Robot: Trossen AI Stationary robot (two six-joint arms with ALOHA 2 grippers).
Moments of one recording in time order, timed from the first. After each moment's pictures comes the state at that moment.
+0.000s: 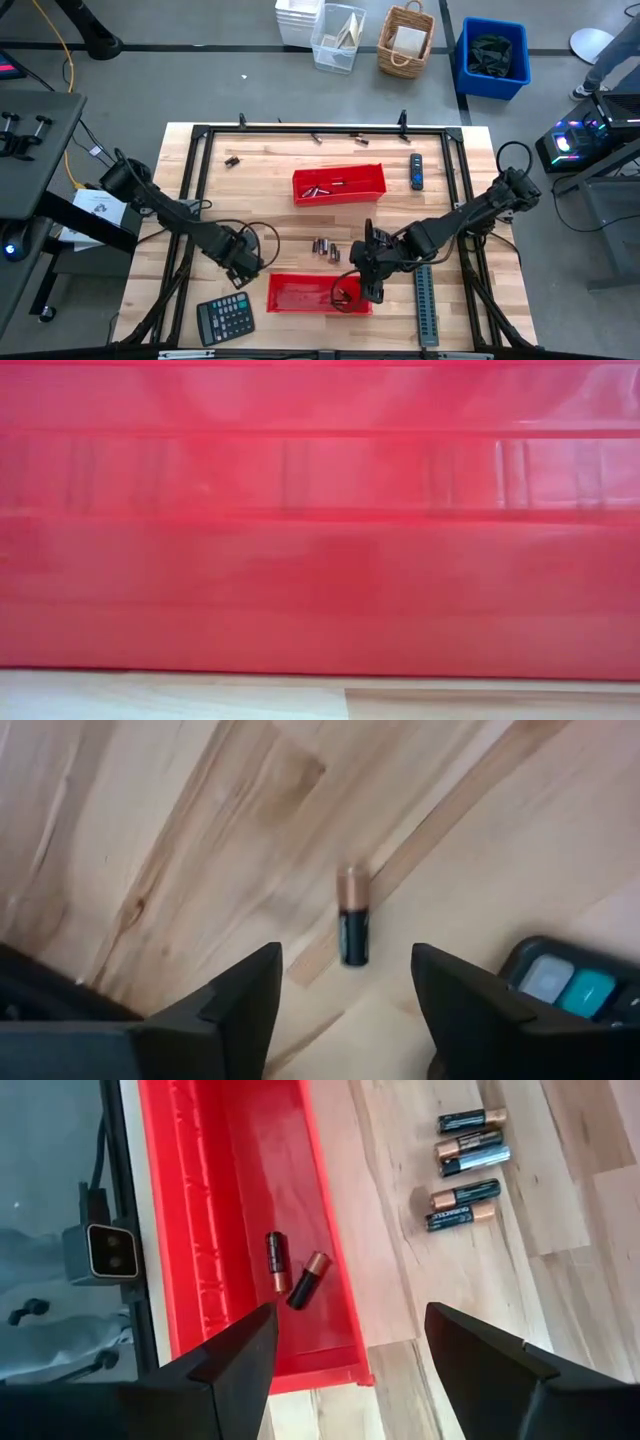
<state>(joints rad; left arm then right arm) -0.53 1.51 0.93 -1.06 0.07 -1.17 0.47 1.66 1.41 -0.83 0.12 0.68</state>
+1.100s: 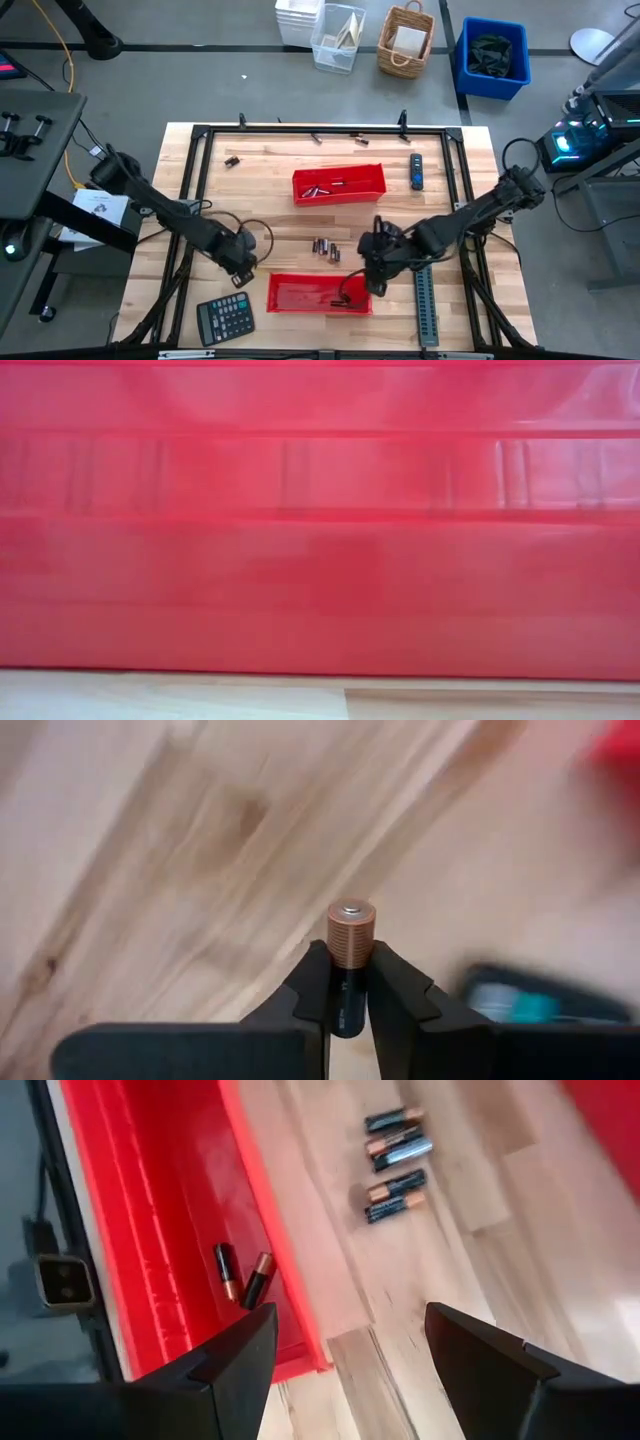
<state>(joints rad) -0.54 1.37 0.77 -0.82 0.03 -1.20 0.49 1.61 1.41 -0.94 0.25 0.81</state>
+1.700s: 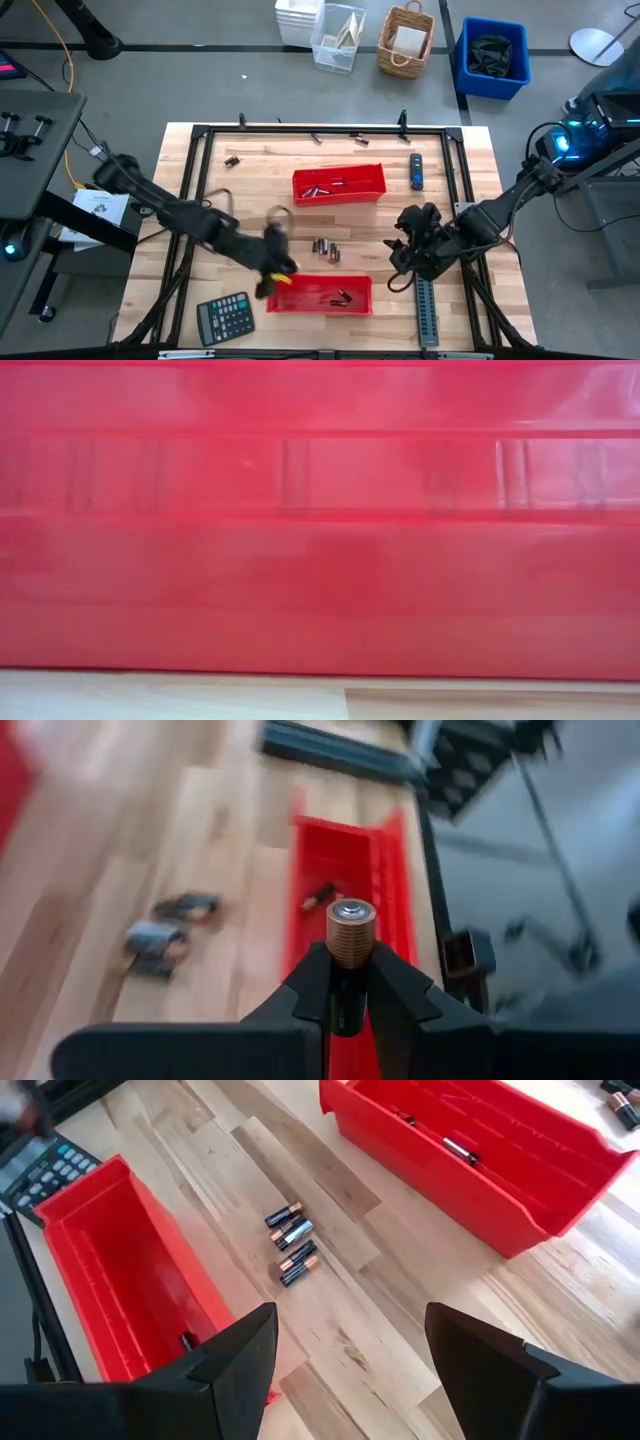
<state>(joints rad) -0.50 1.43 1.18 -0.45 -0.20 -0.50 0.62 1.38 1.41 -1.20 0.60 1.18</state>
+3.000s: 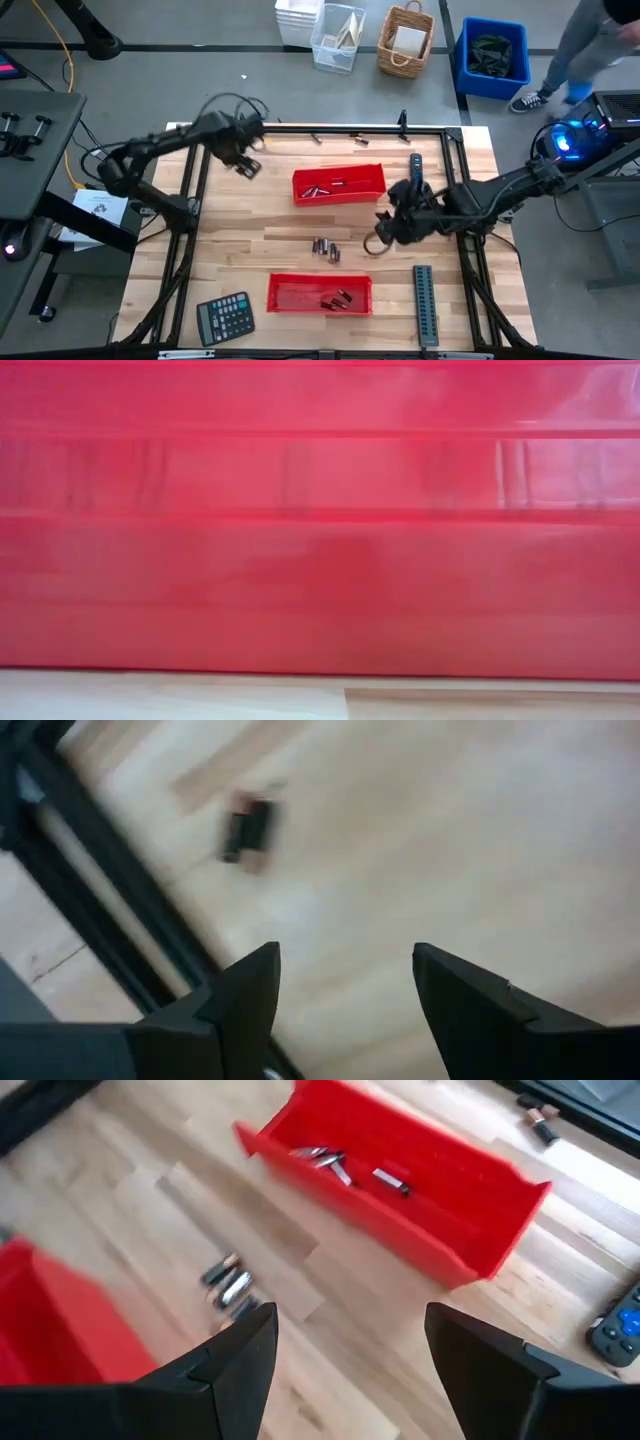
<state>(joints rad) 0.66 1.46 1.12 -1.23 -0.21 -0.32 0.37 1.38 1.41 -1.18 0.57 1.10</state>
